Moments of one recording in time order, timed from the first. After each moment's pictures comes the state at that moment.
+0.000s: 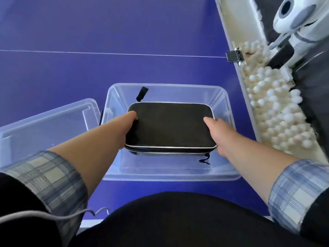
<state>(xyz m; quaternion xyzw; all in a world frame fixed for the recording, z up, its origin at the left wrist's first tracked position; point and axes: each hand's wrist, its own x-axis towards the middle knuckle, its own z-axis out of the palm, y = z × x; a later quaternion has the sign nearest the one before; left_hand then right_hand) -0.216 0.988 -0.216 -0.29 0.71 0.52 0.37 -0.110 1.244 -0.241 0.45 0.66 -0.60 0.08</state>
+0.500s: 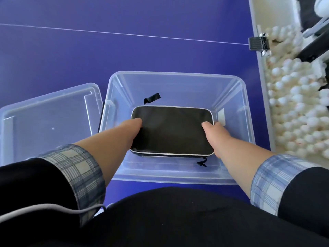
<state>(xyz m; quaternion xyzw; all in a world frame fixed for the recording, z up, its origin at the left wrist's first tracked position) -0.204 1.005 -0.267 -0.35 0.76 0.42 0.34 -0.127 1.245 -0.290 0.48 0.72 -0.48 0.18</state>
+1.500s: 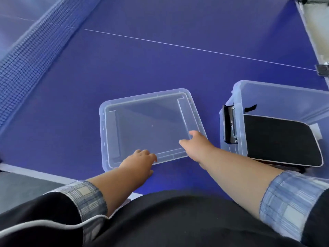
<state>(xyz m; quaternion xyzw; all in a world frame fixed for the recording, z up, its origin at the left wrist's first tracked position) -0.172 0.626 -0.333 0.21 0.92 0.04 0.32 -0.178 0.838 -0.266 0.30 0.83 -0.40 0.26</state>
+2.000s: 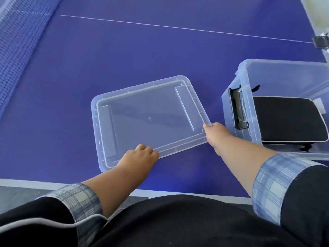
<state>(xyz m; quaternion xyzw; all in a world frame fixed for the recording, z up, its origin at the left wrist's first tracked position) -0.174 0.593 -0.332 0.38 0.90 -0.06 0.21 -0.186 0.871 -0.324 0.46 0.78 -0.39 0.18</state>
